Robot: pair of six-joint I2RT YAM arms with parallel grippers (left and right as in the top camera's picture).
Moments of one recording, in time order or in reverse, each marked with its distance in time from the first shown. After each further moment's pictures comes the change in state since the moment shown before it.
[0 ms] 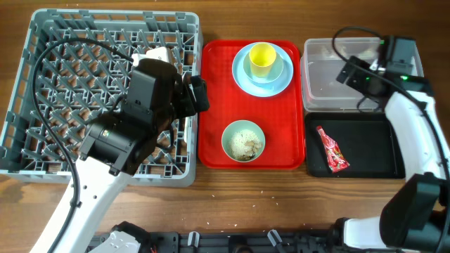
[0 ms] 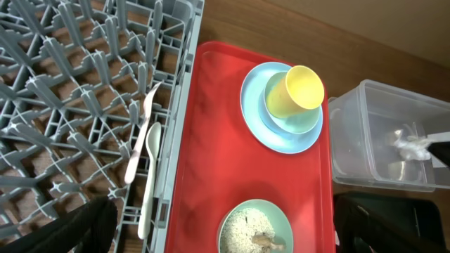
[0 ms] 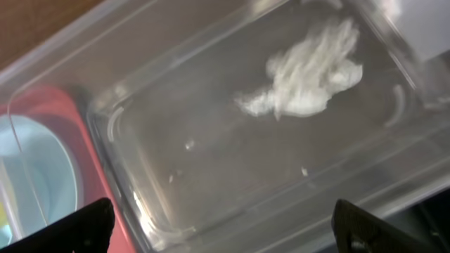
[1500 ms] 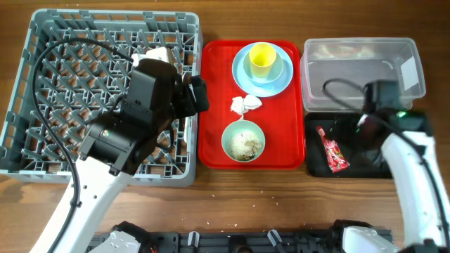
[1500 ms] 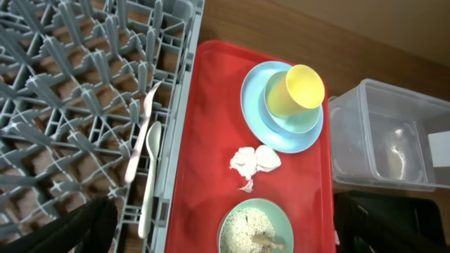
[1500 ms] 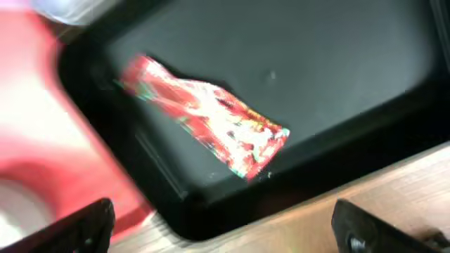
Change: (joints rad) left arm 0.000 0.000 0.000 0.002 0.000 0.000; right arm 0.092 -0.282 -0.184 -0.512 -0.006 0.111
